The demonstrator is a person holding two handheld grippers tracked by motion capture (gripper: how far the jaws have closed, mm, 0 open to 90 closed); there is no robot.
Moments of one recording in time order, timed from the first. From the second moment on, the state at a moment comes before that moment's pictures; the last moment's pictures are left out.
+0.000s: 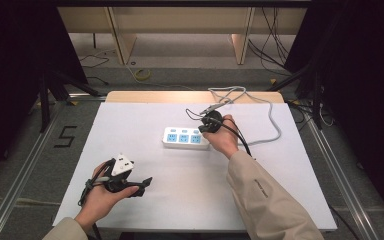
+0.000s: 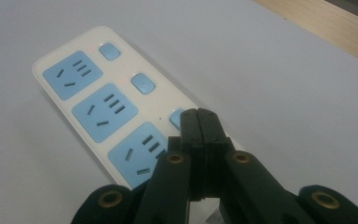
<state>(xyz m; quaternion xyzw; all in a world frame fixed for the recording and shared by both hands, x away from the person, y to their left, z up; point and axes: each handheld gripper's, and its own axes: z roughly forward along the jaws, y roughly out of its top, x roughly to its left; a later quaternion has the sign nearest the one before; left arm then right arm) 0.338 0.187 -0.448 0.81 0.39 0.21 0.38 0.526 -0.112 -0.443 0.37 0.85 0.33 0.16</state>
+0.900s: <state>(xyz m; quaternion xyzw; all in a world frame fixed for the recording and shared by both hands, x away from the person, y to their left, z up) 0.339 0.186 -0.448 0.81 0.39 0.21 0.38 0.535 -0.101 -0.443 0.37 0.86 0.32 0.16</state>
